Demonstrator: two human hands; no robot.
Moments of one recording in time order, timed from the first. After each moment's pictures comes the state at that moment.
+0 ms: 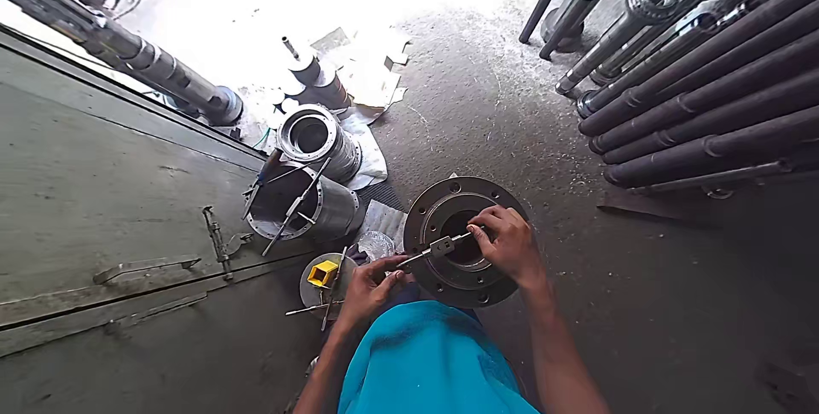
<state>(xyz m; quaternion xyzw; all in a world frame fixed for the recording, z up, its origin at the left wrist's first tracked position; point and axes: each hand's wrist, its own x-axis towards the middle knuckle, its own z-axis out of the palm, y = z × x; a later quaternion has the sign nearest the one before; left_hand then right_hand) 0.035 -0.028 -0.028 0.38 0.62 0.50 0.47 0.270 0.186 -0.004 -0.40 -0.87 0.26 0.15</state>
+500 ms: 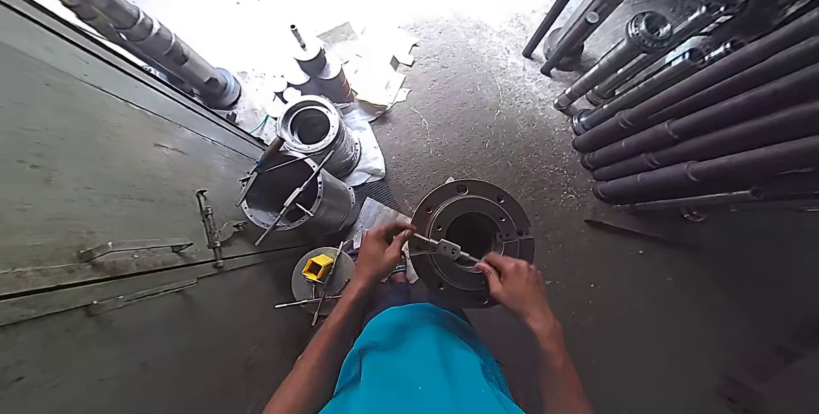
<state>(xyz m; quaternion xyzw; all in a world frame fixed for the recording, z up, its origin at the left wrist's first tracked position) 0.021 0.028 -0.025 0.39 0.69 0.46 0.40 0.296 0.137 0.012 -0.45 -0.84 0.29 -0.04</state>
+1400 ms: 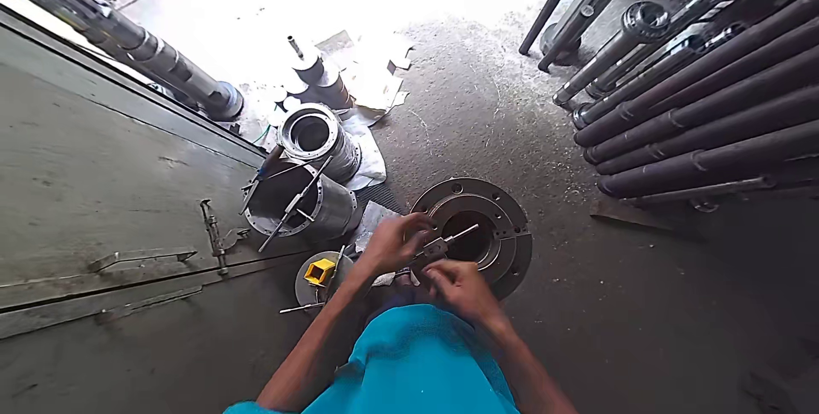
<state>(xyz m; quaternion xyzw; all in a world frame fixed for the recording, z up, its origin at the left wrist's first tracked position) 0.020 0.063 -0.002 0.59 0.62 0.32 0.42 0.237 0.094 0.010 -0.36 -0.70 0.61 0.08</state>
